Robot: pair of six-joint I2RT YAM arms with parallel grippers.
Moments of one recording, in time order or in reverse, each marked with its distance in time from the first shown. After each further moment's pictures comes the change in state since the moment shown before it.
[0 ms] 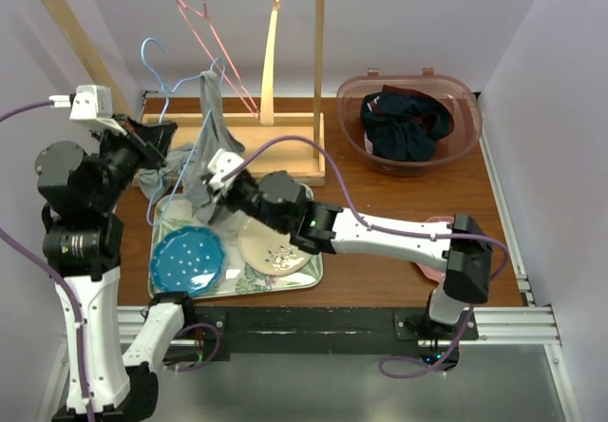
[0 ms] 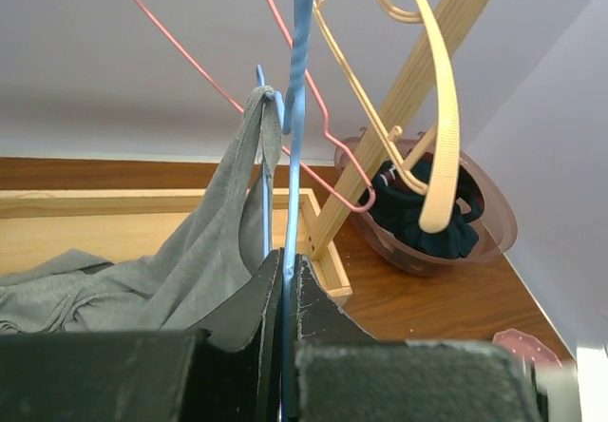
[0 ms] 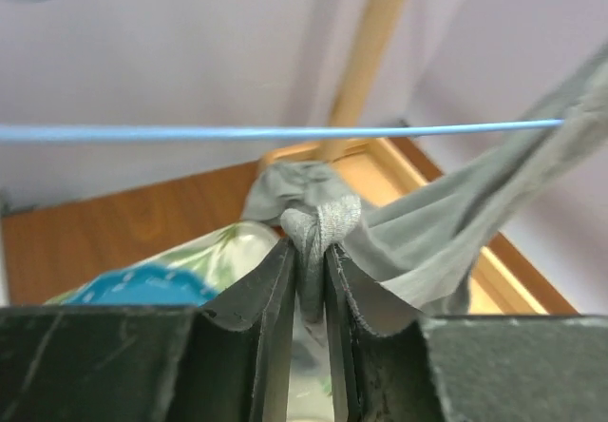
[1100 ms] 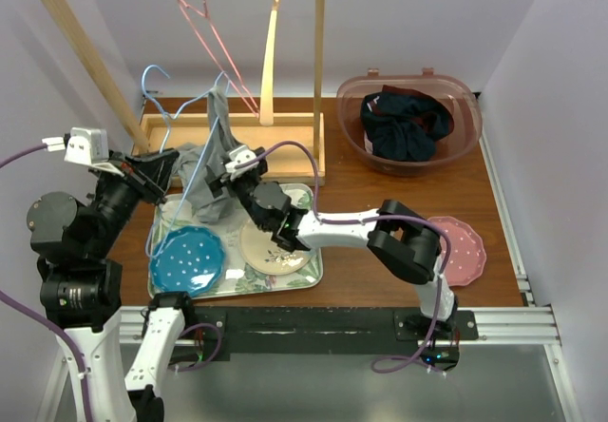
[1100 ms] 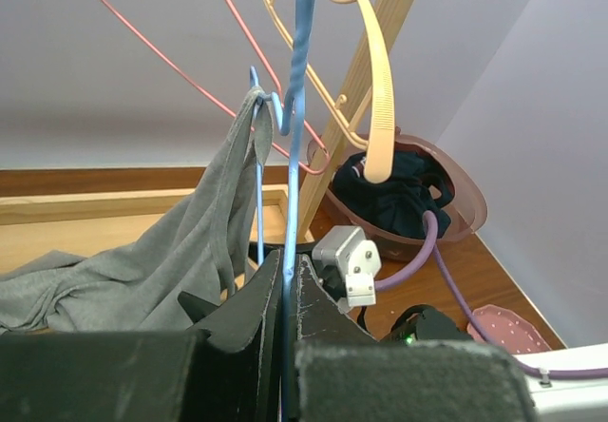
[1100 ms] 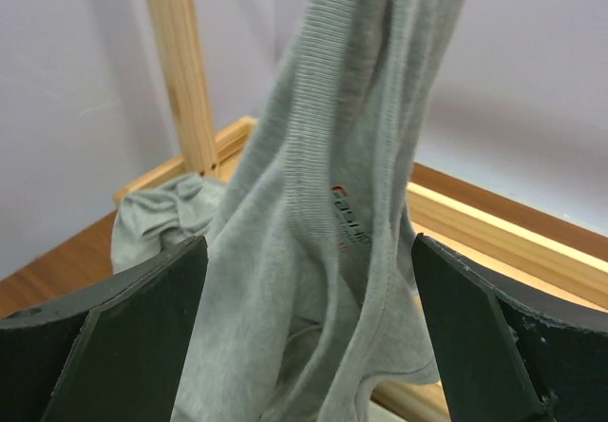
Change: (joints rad) left arm 0.000 -0.200 -0.082 -0.040 0.058 -0.005; right arm -0.110 0.316 -0.077 0.546 0.308 0.117
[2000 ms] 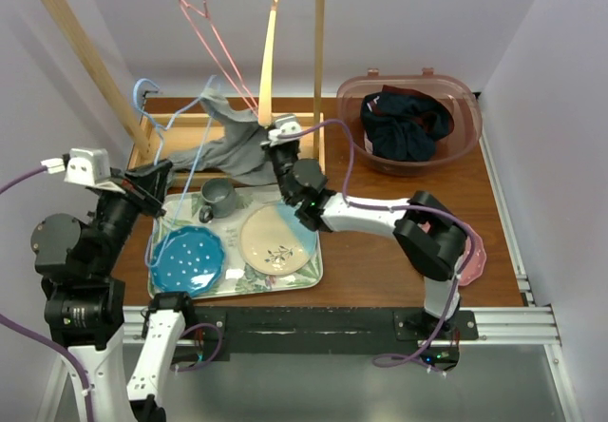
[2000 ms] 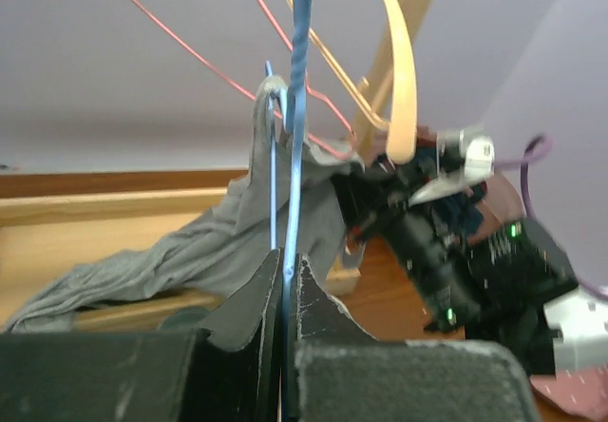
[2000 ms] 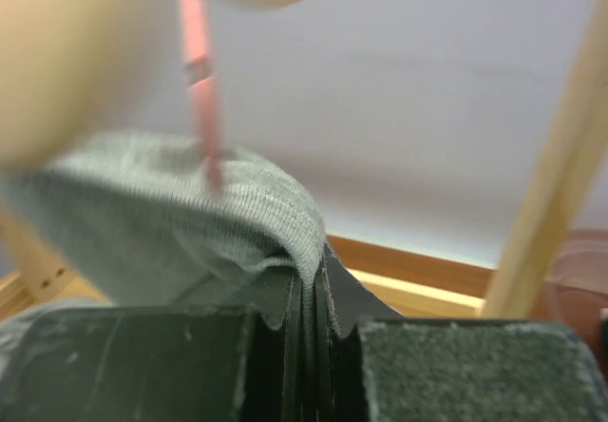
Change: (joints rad) left arm -0.011 -0.089 -0.063 -0.011 -0.098 0.065; right arm -0.147 -0.119 -0.096 0.166 0.118 -0.106
